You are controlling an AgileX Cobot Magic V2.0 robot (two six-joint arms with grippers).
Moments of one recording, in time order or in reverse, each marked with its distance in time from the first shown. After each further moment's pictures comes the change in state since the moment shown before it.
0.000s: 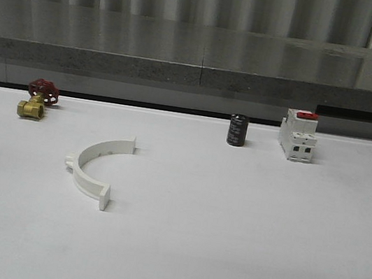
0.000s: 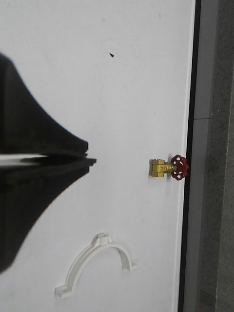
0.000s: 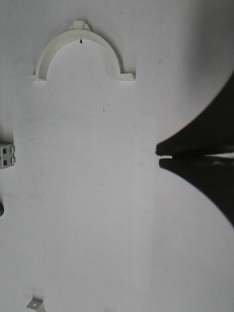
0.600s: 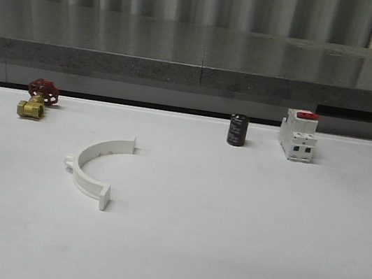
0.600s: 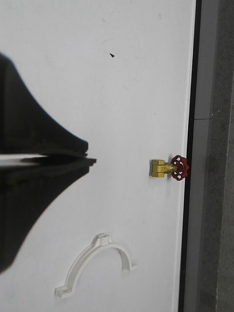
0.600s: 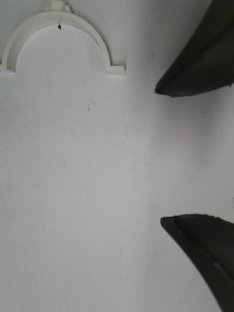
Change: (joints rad) left arm 0.002 0.000 0.000 0.000 0.000 0.000; right arm -0.002 0.187 -0.062 0.000 0.019 0.006
